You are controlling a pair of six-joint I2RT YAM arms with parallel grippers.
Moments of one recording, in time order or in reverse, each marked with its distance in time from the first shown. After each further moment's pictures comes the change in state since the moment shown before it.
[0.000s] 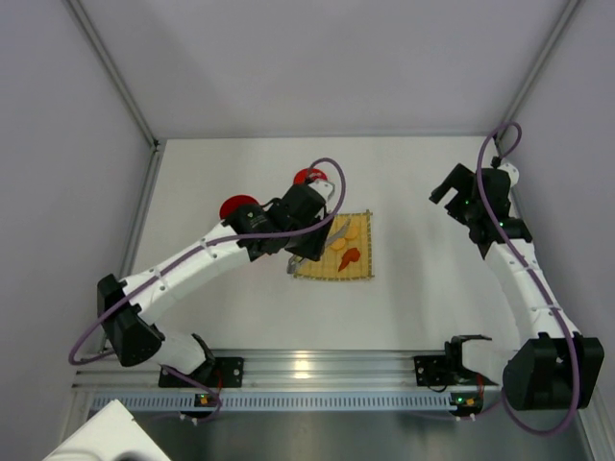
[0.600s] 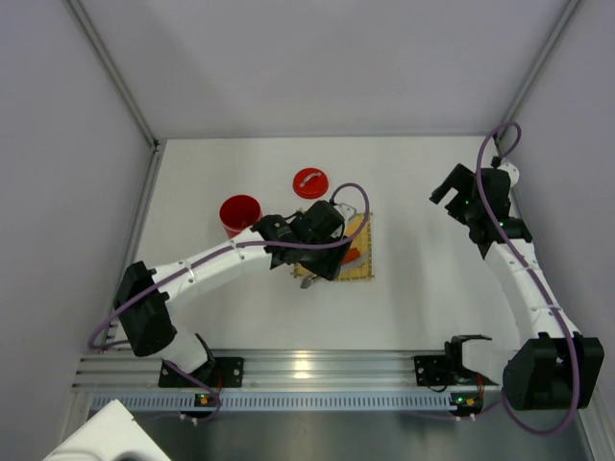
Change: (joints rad) left arm -0.071 0.095 -0.095 0.103 0.154 0.015; right arm 0.000 0.000 0.000 0.000 0.009 -0.011
